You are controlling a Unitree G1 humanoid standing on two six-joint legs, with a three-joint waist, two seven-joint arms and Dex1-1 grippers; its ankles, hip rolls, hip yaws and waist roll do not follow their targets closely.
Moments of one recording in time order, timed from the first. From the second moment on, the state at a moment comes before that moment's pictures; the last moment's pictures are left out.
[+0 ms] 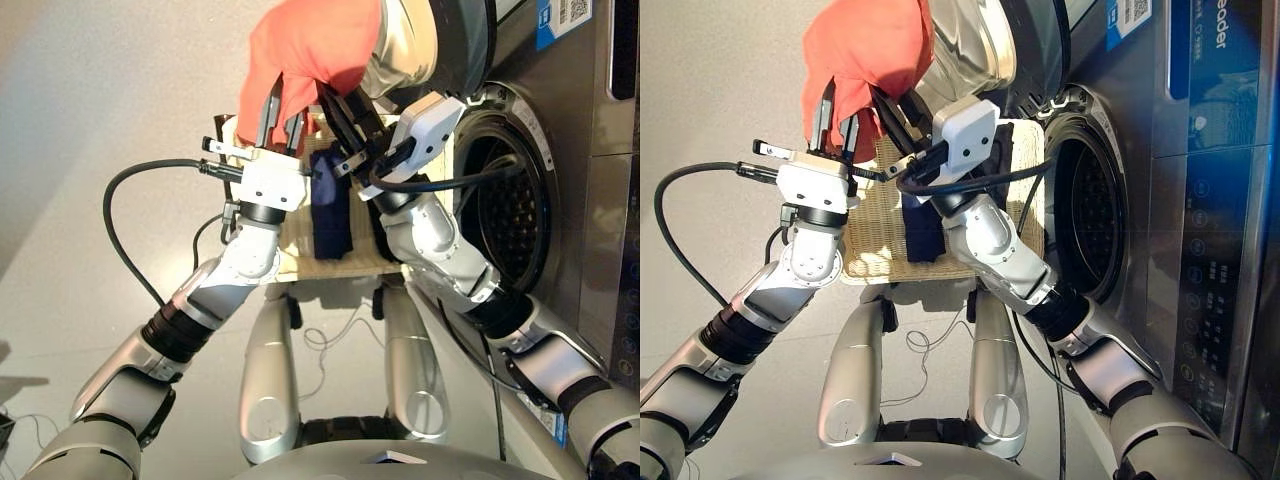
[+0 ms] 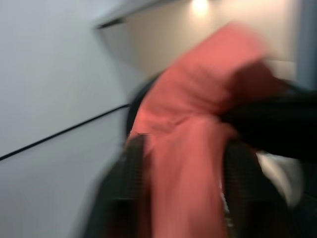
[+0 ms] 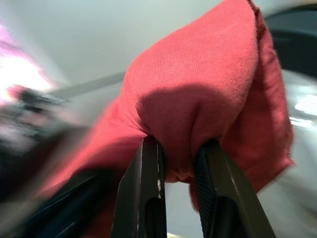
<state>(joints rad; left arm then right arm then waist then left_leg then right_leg) -0.56 0.59 -0.66 -0.13 0.05 -0.33 0.52 -0.73 -0.38 0.60 0.10 0.48 -0.38 -0.32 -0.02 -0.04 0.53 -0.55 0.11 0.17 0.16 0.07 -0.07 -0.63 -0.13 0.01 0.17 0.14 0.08</state>
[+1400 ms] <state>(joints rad) -0.66 0.54 -0.78 -0.11 -0.10 -0.37 0.43 -0.82 -0.30 0.02 1.13 0.76 -0.45 -0.74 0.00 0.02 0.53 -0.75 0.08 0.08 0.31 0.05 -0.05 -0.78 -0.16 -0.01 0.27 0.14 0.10</state>
